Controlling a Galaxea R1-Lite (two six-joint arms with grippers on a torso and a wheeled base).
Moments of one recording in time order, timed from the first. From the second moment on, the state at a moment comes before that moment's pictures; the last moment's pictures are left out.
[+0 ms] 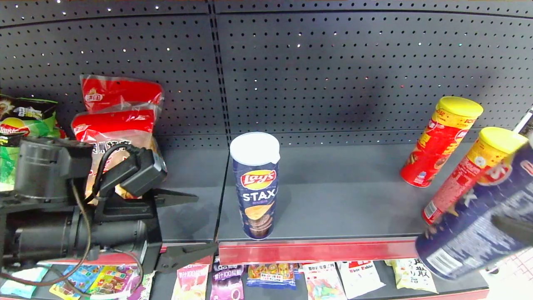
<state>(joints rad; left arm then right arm) -0.39 1.40 -0.61 -0.24 -0.55 0.32 0.25 0.84 -0.61 -0.03 0.38 -0.15</state>
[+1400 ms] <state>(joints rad) -0.38 1.03 -0.37 -0.19 -0.43 0.24 0.56 1.99 -1.46 -0.29 0.32 -0.17</state>
